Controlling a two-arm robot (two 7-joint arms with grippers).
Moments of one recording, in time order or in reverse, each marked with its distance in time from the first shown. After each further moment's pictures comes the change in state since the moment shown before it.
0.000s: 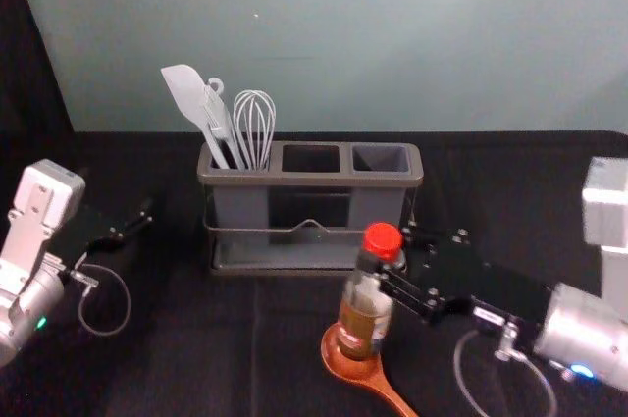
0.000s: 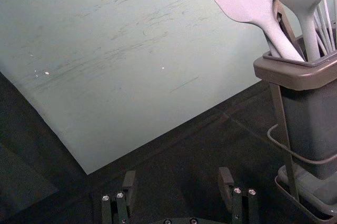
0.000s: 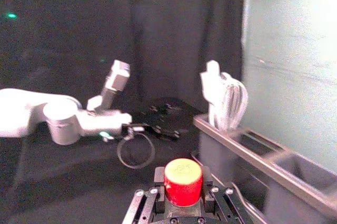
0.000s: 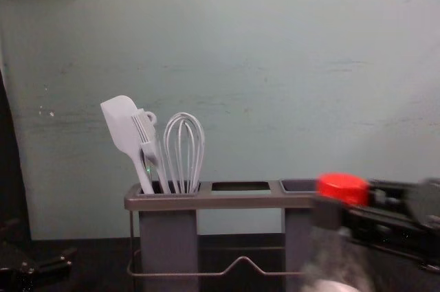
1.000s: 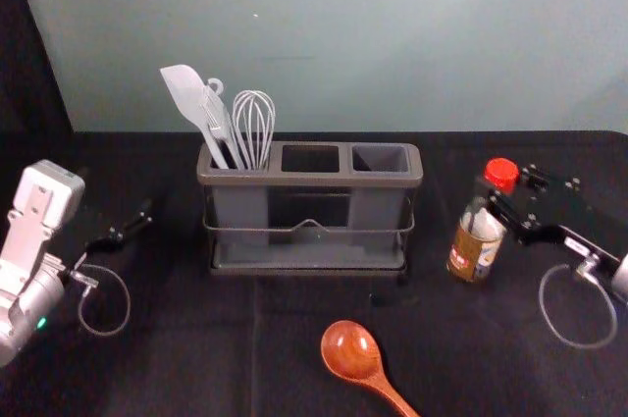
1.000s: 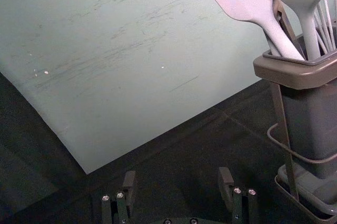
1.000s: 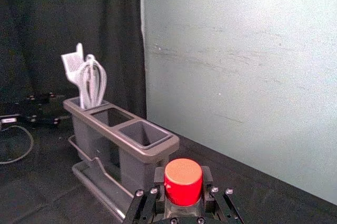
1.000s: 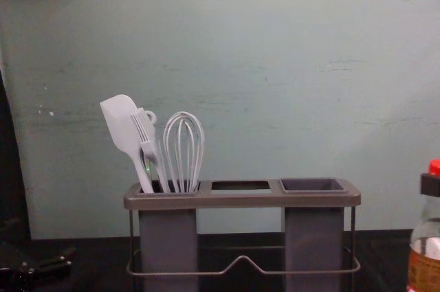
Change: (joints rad) left arm 0.000 0.000 0.000 0.000 0.000 0.000 0.000; right arm 0.011 -0.023 0.189 0.189 -0.030 -0.023 -0.075
